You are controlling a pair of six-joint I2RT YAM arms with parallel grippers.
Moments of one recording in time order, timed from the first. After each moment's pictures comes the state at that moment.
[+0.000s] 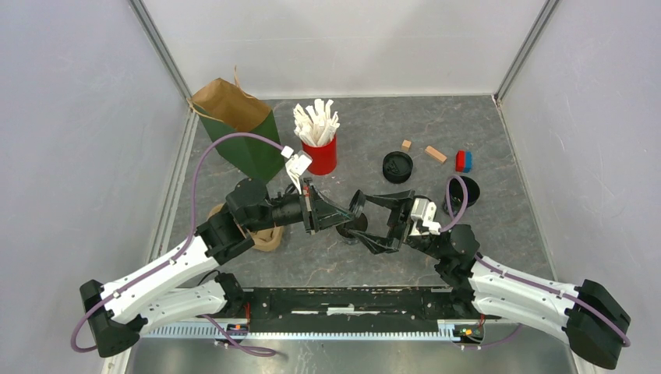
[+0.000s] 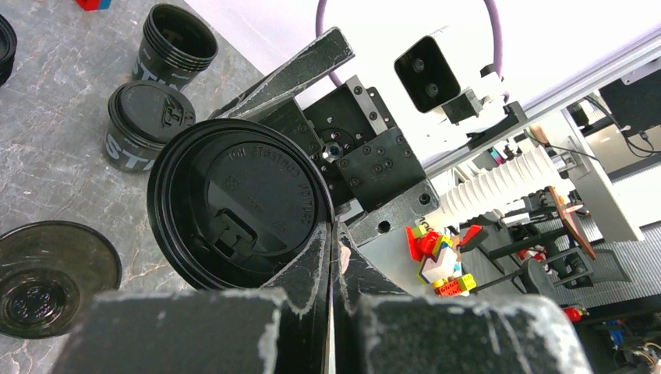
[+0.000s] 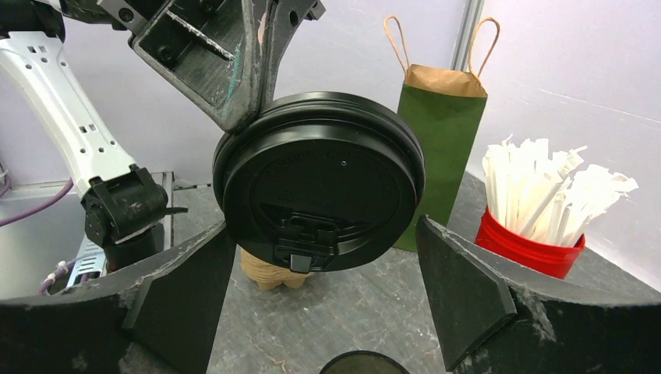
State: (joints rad) left arm -0.93 0.86 0.83 0.02 0.39 -0.73; right arm 0.93 0.80 0.23 0.97 -0.27 0.01
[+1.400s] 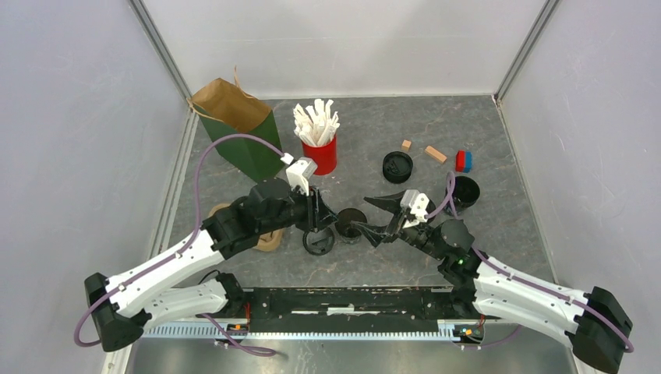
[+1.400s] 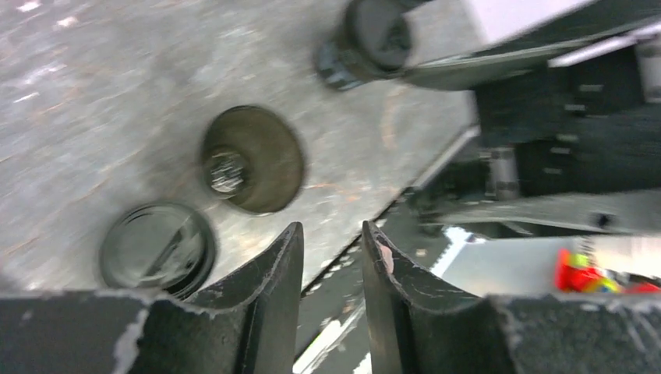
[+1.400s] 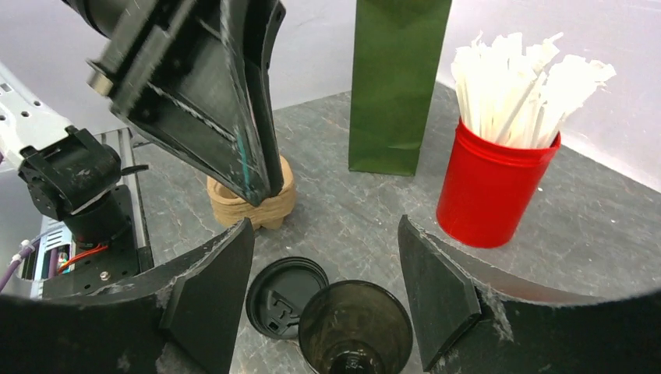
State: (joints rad) left arm -0.93 0.91 0.86 -0.33 0.10 -0.63; right arm 0.93 0.74 0.27 0.68 -0.14 0.03
